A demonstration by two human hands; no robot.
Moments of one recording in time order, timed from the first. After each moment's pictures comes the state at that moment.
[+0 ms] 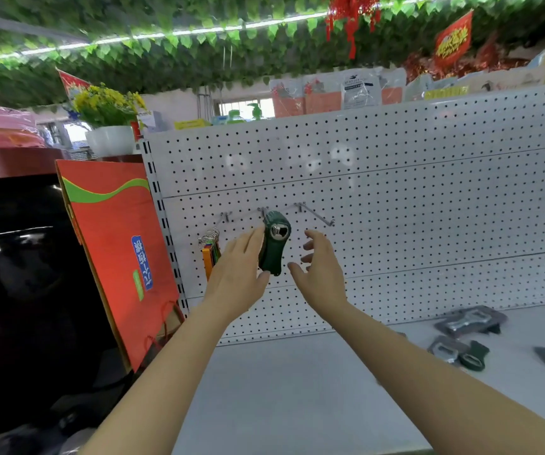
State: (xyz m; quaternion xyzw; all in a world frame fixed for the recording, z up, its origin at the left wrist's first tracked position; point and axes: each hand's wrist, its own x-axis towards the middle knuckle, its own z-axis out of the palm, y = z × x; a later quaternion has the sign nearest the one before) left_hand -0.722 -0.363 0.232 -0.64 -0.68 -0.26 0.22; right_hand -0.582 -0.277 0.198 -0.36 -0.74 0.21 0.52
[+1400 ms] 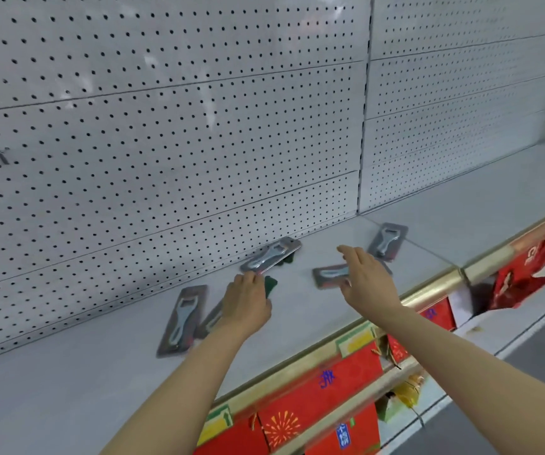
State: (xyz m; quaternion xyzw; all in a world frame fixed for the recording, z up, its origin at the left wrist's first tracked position) left_hand -0.348 -0.130 0.011 -0.75 -0.66 -0.06 0.03; right_hand -0.106 -0.137 0.032 -0.60 -0.76 -0.02 0.25
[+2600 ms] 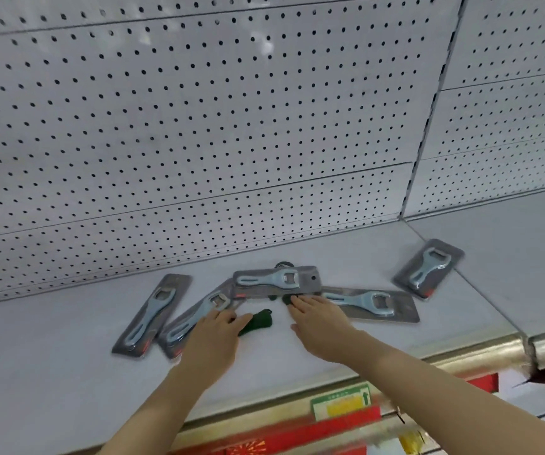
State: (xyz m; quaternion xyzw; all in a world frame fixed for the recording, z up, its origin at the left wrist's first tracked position) left_hand -0.344 -0.115 -0.059 -0.70 -0.72 -0.03 0.00; right_hand -0.130 -0.018 -0.052 -0.35 -0.94 0.01 -0.07
